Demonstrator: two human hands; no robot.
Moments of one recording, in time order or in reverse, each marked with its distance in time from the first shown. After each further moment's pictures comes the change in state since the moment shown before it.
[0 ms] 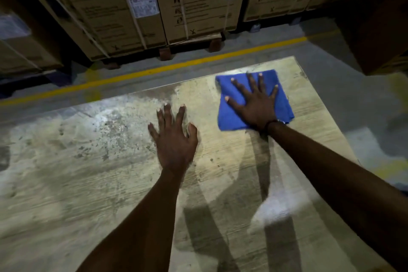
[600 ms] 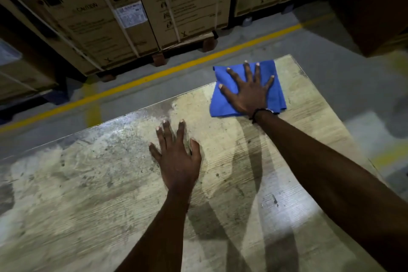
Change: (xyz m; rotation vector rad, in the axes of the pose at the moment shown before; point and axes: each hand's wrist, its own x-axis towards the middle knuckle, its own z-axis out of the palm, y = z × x) left_hand 0.001 0.002 -0.001 0.037 -0.039 -0.024; right_hand 0.060 -0.015 0.005 0.024 0.013 0.132
